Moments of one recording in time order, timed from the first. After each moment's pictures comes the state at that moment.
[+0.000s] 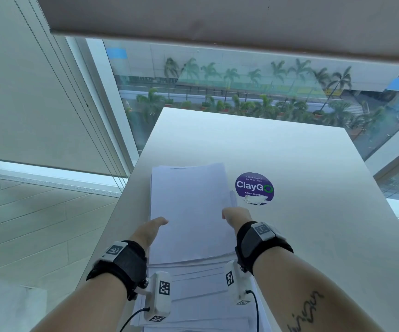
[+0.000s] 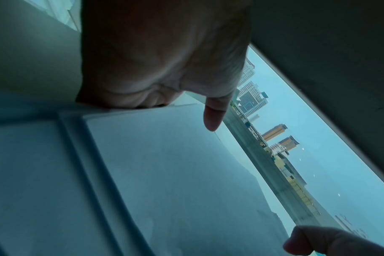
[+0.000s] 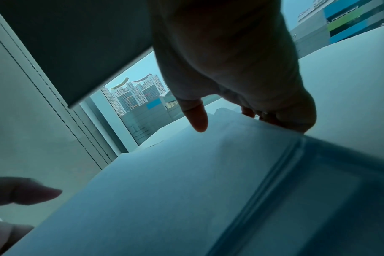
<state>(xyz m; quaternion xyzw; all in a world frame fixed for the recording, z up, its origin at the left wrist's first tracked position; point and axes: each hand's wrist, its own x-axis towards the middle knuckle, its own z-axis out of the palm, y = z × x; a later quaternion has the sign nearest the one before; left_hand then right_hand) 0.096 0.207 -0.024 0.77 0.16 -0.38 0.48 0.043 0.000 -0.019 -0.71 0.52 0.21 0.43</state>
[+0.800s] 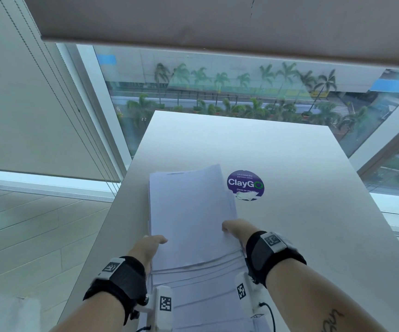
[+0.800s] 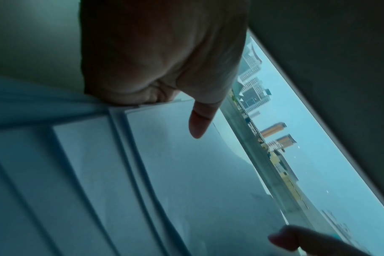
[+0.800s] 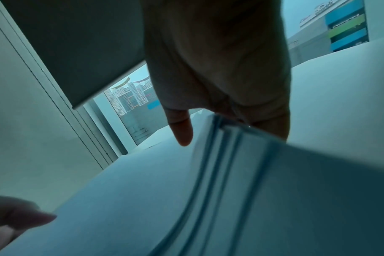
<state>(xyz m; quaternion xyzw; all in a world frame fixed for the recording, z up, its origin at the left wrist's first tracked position) 0.059 0.215 -0.037 0.75 0.18 -0.39 0.50 -0.017 0.011 0.018 -0.72 0.47 0.25 0.44</state>
